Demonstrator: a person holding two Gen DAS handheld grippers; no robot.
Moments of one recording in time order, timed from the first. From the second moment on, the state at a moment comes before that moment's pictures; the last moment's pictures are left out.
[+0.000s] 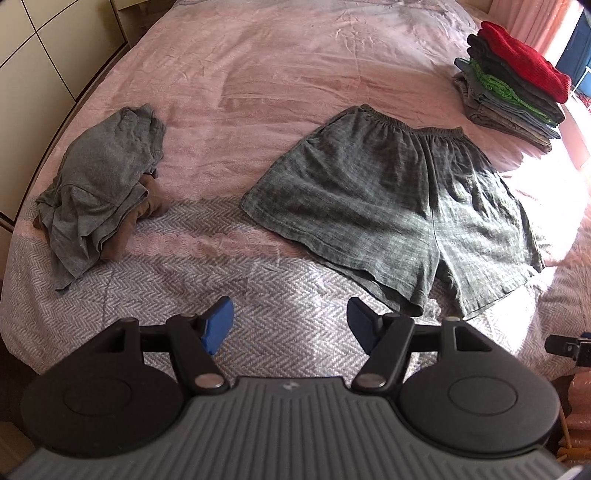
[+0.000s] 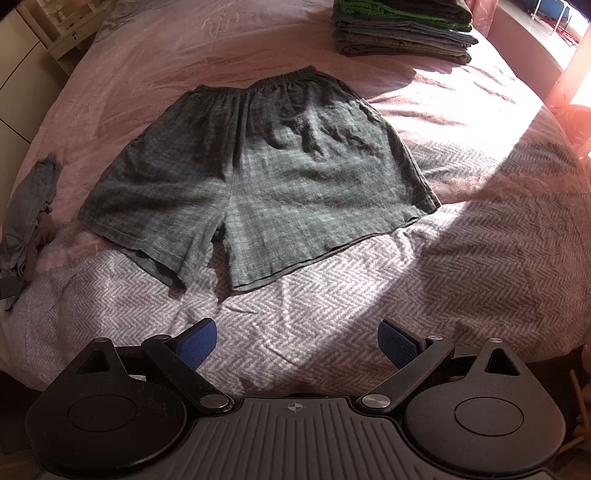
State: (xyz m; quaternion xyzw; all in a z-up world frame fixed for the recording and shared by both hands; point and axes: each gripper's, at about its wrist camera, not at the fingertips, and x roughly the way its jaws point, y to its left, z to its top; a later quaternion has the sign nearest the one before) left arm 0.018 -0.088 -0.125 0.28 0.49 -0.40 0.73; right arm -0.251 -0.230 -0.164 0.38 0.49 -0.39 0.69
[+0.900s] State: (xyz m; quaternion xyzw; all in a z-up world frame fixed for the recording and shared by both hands) left arm 0.204 -0.163 -0.243 0.18 0.59 -0.49 0.61; right arm -0.230 -0.192 -0.316 0.82 -0.05 -0.37 0.43
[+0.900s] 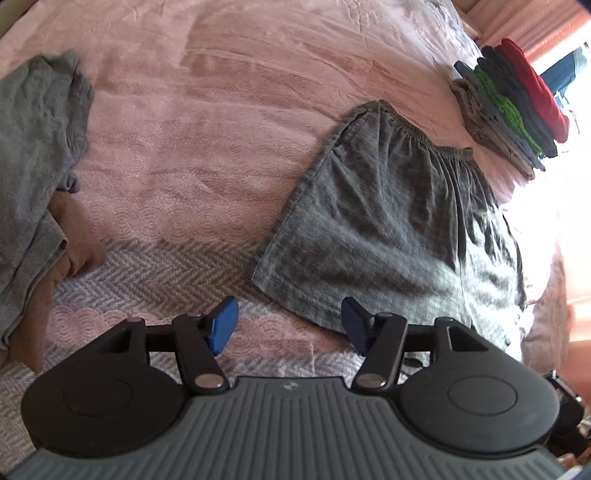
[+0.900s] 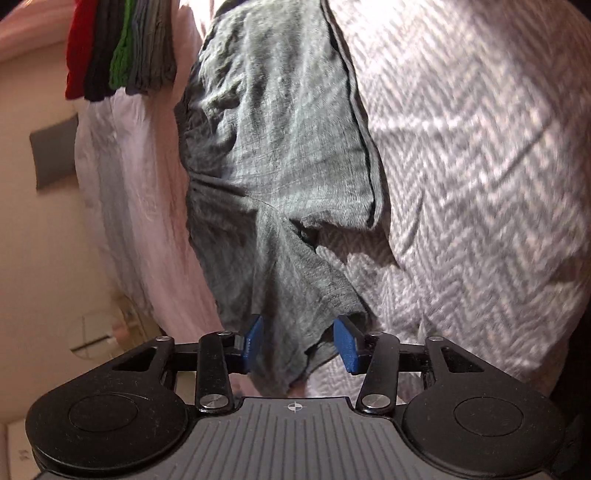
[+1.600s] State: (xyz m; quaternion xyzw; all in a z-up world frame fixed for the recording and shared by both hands) left arm 0.239 -0.174 -0.307 0.13 0.63 -0.50 0.58; right arm -0.214 -0.175 -0.341 0.80 -0.08 -0.43 0.42
